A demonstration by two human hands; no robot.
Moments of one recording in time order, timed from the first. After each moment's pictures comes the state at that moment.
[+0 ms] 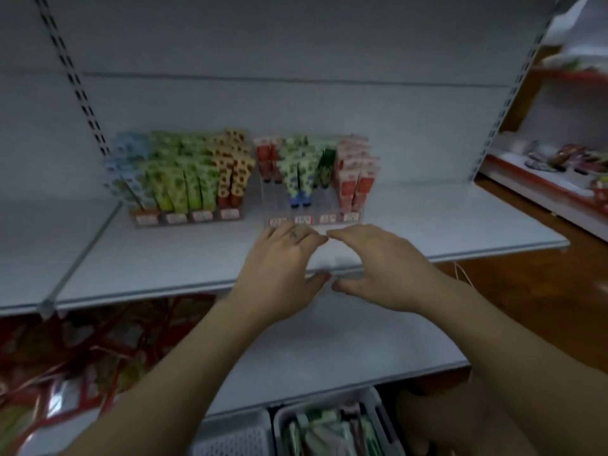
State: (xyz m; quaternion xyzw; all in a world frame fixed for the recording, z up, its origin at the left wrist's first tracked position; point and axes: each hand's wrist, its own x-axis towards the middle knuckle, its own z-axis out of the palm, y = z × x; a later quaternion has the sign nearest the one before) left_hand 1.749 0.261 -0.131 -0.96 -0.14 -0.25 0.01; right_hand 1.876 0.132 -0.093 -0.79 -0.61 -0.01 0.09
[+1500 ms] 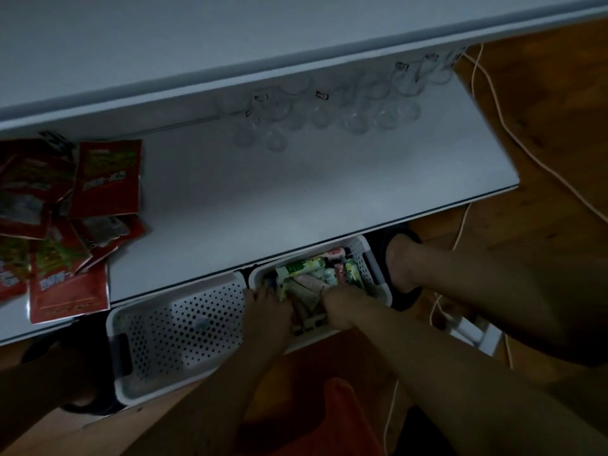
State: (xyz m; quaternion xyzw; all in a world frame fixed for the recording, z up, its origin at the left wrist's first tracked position) left_hand 1.712 0.162 -0.496 -0.94 -0.25 0.24 -0.04; right_hand 1.859 0.078 -0.487 -0.74 -0.45 0.47 -0.19
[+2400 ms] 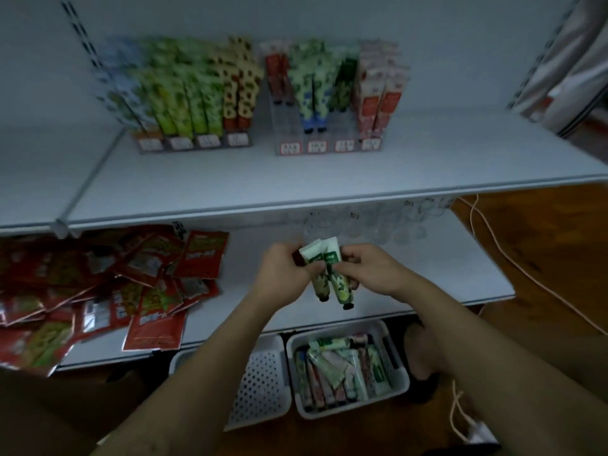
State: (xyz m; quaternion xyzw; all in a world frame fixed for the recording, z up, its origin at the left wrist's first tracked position) left_hand 1.728 0.239 -0.252 -0.81 -0.34 -0.17 -0.45; right_hand 1.878 0.135 -0.247 -0.73 -0.44 0.38 0.35
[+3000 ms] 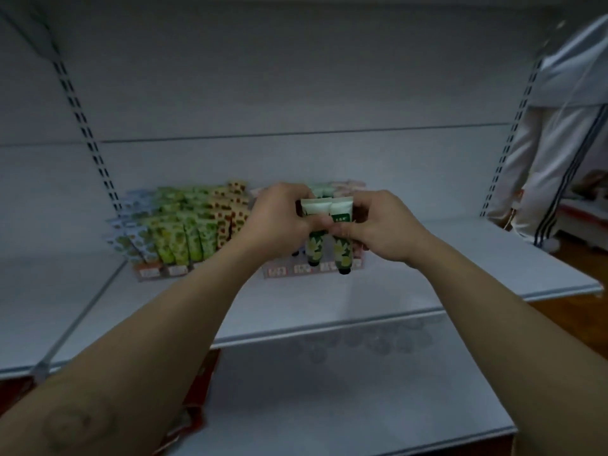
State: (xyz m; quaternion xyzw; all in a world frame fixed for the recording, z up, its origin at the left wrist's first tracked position) left_hand 1.810 0.295 -0.026 -0.89 -0.22 -0.31 -0.25; right_hand 1.951 0.190 -0.039 -0.70 -0.56 0.07 0.44
